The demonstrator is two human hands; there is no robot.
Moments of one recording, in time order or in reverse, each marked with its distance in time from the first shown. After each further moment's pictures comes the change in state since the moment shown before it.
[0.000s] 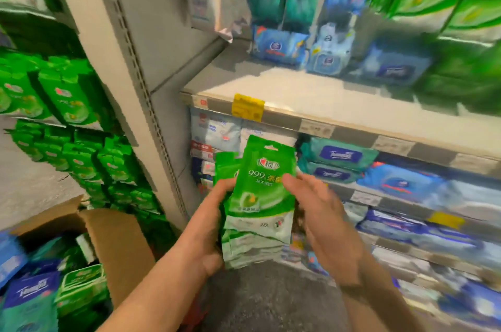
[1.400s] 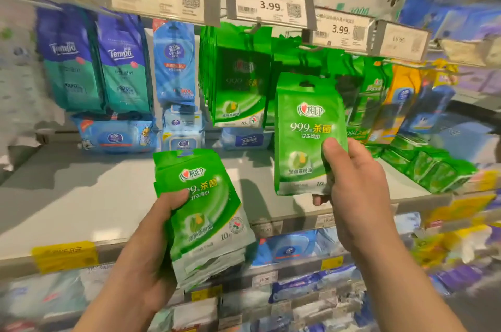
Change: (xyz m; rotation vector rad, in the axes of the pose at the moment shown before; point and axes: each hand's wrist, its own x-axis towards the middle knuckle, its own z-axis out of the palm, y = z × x) left_hand 0.156 0.101 0.200 0.224 -0.190 0.203; right_hand 0.046 -0.202 -0.168 -0.180 0.737 -0.688
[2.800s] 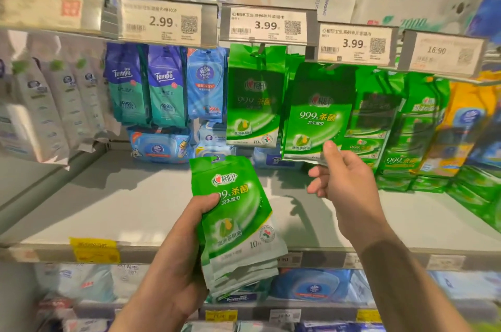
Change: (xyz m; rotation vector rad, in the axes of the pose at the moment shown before) left_hand -0.005 -0.023 0.050 -0.251 0.069 -0.098; right_hand 0.089 0.055 0.007 0.061 -0.145 0.167
